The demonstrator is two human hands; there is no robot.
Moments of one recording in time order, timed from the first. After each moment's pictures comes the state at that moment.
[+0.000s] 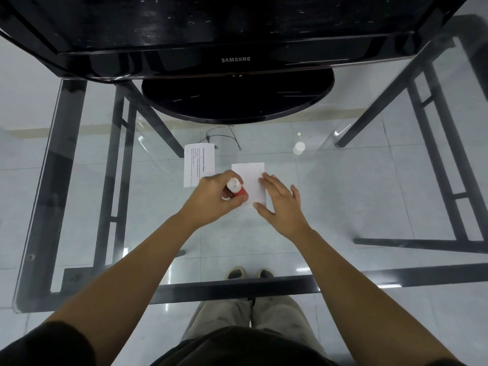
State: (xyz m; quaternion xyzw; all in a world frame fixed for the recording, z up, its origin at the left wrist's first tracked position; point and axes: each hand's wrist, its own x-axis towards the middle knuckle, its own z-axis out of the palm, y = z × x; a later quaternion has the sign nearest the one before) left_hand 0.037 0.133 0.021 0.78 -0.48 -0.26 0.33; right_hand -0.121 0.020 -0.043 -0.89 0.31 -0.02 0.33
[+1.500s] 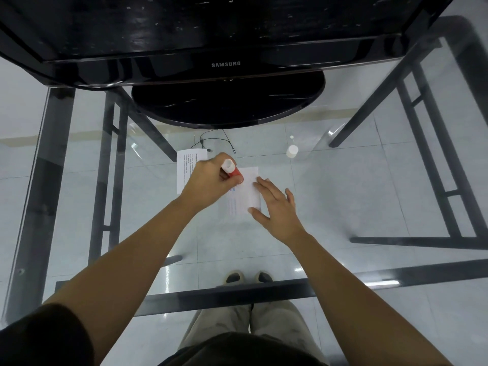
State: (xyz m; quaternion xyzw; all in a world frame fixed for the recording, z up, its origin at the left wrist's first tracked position) left_hand 0.058 0.094 0.017 0.80 -0.43 -0.25 0.33; right_hand -0.122 0.020 -0.045 -0.89 0.31 -0.02 0.33
